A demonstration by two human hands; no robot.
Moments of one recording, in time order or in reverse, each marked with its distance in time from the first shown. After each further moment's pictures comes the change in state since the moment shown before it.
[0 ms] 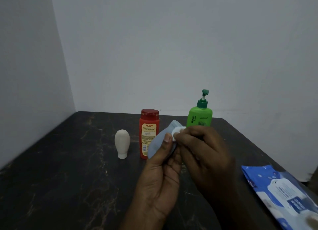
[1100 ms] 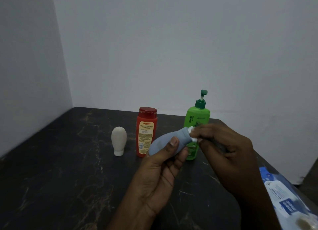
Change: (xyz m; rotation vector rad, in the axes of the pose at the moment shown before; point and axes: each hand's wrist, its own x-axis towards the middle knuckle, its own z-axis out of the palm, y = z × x) left_hand -0.001 0.002 0.009 0.168 0.079 0.027; right_hand 0.010 0.033 -0.038 0.270 -0.147 0.148
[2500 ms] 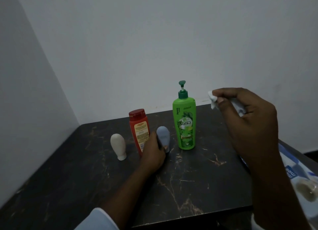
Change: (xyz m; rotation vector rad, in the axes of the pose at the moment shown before) left_hand 0.120 -0.005 -0.078 1.769 0.127 0.360; right_hand -0.001 0.013 -0.051 -0.082 0.450 0.232
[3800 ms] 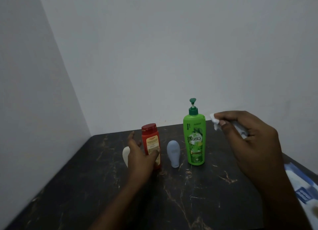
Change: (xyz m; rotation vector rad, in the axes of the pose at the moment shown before) left_hand -0.027 0.025 -0.065 -0.236 0.399 -0.116; right_hand -0.002 -0.015 0.002 -0.034 -0.097 -0.056
